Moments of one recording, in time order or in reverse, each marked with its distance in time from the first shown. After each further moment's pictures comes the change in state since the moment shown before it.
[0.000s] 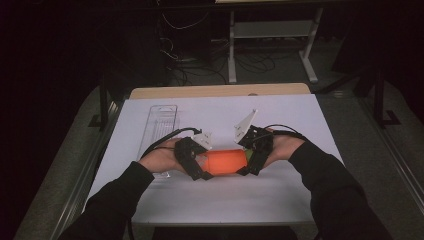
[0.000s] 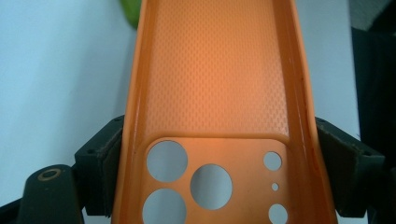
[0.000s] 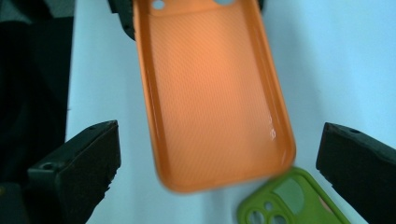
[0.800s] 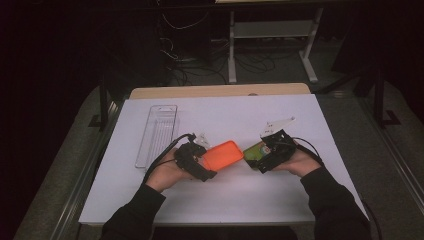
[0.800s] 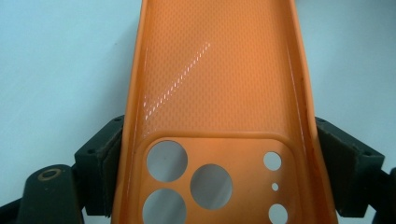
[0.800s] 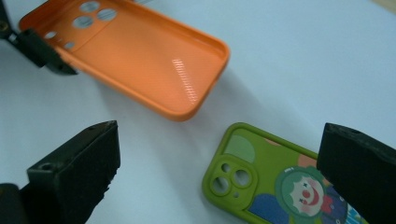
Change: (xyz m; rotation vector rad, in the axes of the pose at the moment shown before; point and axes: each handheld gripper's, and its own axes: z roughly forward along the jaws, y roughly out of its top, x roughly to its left) left arm -0.014 -0.011 0.017 -0.024 0.229 -0.286; right arm 0.014 -0.064 -0.008 -0.238 -0.279 0.430
